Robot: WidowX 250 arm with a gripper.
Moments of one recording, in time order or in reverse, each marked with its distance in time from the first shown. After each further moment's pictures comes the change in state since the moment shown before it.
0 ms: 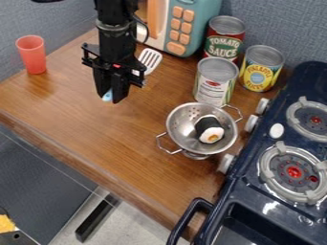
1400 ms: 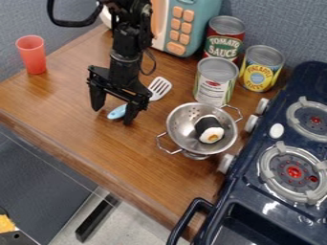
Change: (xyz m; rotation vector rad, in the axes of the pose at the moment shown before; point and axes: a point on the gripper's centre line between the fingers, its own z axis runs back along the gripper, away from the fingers) arm 0.009 0.004 -0.042 0.160 -0.008 0.136
